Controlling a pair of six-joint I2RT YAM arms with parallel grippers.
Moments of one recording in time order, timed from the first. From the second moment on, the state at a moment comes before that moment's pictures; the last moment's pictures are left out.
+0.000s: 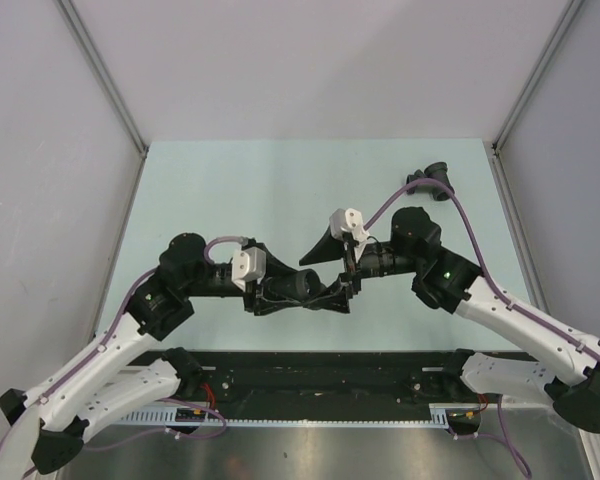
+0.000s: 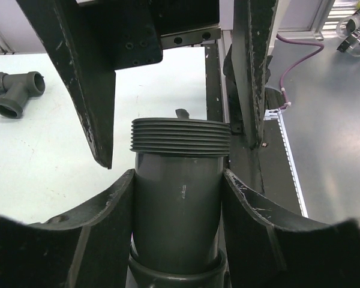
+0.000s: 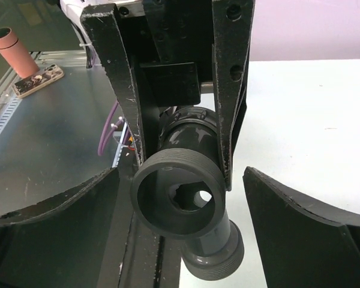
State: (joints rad) left arm -0.73 0.75 0.80 -0.19 0.80 0.16; right arm 0.86 1.06 1.01 -0.04 -0.79 -0.01
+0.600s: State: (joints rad) left arm -0.68 0.75 0.81 -0.17 0.73 0.12; right arm 0.82 1.04 1.01 -0.05 -0.69 0.10
